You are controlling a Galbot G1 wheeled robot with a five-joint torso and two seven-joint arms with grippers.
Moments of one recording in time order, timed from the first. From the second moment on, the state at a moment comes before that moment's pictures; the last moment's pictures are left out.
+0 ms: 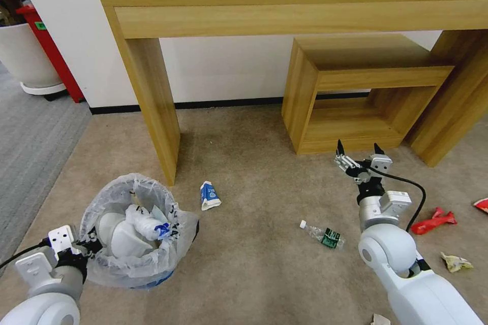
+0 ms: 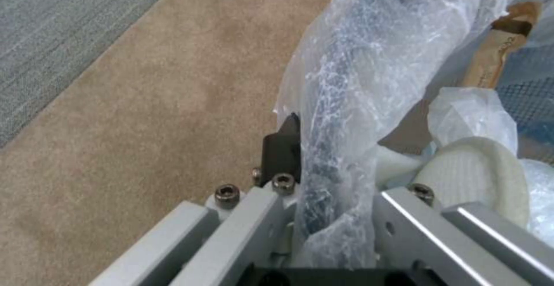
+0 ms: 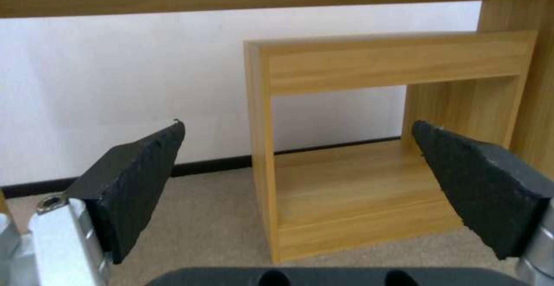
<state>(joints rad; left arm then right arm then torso) 1.66 -1.34 -0.89 -2.27 -0.64 0.61 -0.38 -1.21 1.04 0.36 1.96 0.48 0.03 0.42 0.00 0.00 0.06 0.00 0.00</state>
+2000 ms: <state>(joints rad) 1.66 -1.33 -0.91 -2.25 -0.64 0.59 -0.38 -1.22 1.05 0.35 1.95 0.45 0.04 0.39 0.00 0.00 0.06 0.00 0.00</state>
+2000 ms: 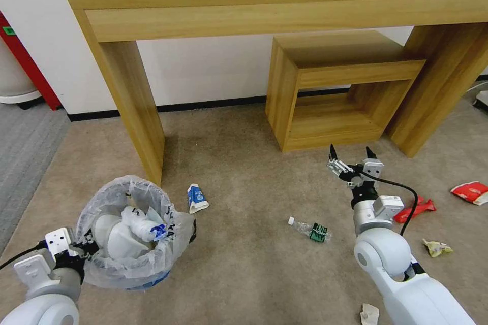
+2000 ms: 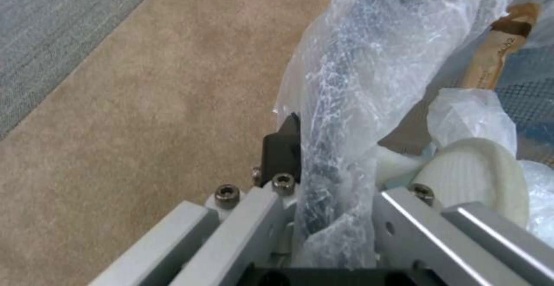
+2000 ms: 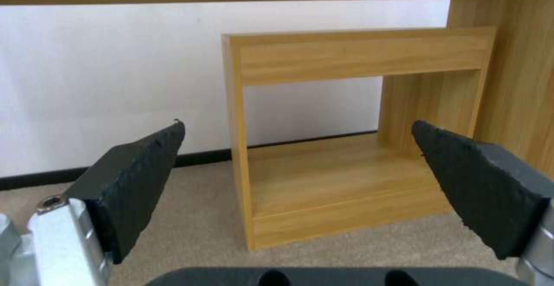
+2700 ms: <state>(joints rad) 1.67 -1.31 -0.93 -2.25 -0.67 0.58 -0.38 -1.23 1.07 0.35 1.95 0.44 0.04 0.39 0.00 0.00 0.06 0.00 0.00</state>
